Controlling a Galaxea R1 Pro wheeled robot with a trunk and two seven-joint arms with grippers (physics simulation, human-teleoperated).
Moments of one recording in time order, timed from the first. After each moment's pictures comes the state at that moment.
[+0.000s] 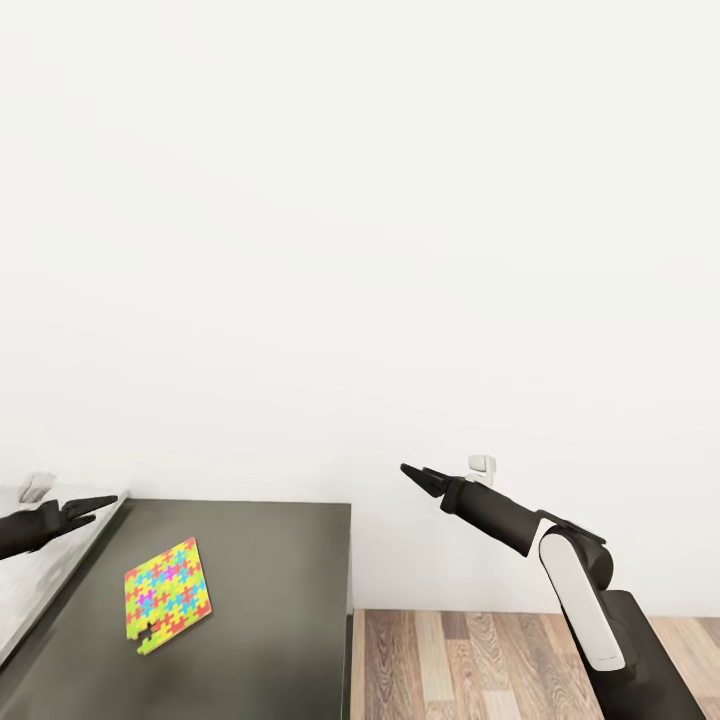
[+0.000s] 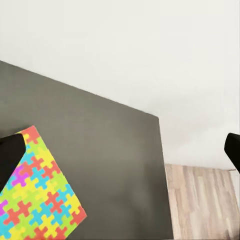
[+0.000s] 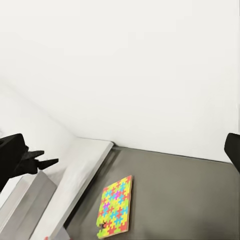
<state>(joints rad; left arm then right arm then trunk) -0.57 0.63 0.41 -0.80 0.20 0.85 -1.15 -0.37 -0.08 0.03 -1.56 -0.71 0.72 0.52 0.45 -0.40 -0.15</state>
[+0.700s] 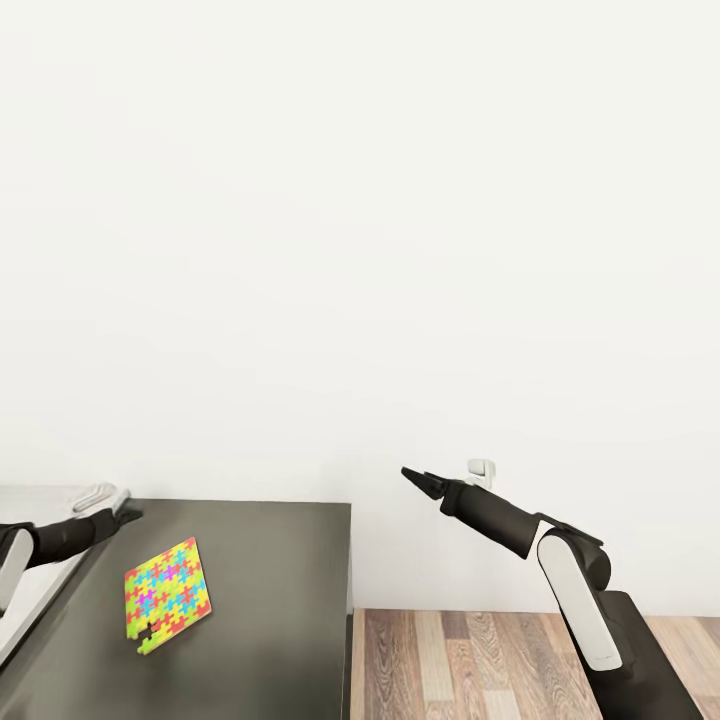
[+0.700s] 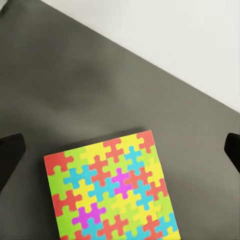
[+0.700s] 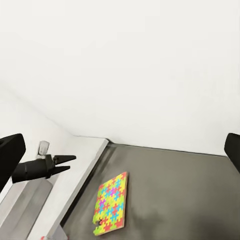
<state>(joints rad) -0.62 0.43 0.40 -0.80 0.19 0.77 -0.40 -0.37 -0.08 0.03 -1.53 -0.70 0.72 0.51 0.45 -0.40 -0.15</state>
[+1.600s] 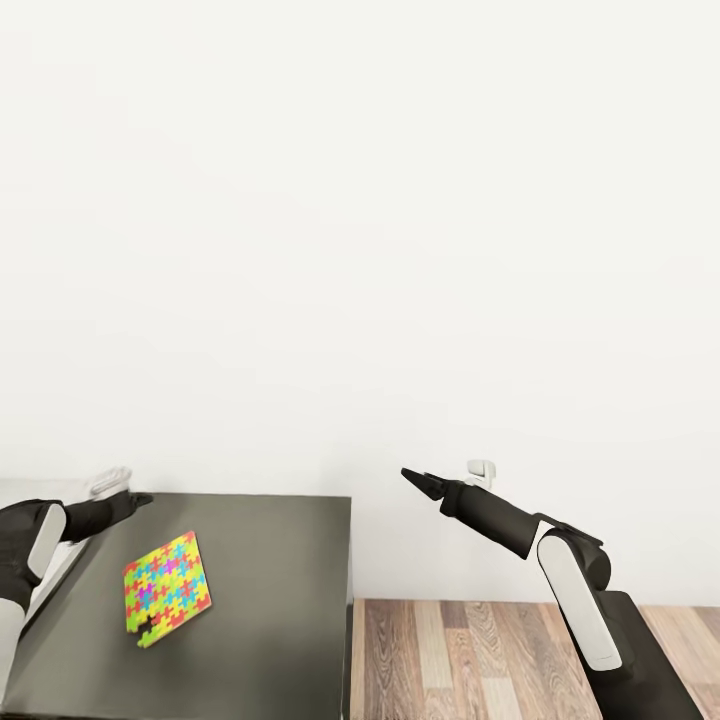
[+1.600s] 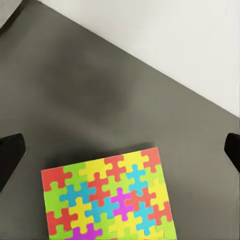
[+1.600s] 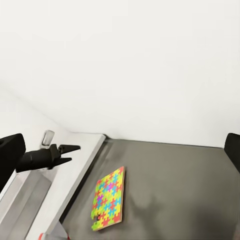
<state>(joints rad) -0.71 0.37 0.38 -0.78 0.18 0.77 -0.22 -0.37 -0.09 0.03 -1.53 -0.70 0.72 0.51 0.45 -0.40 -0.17</state>
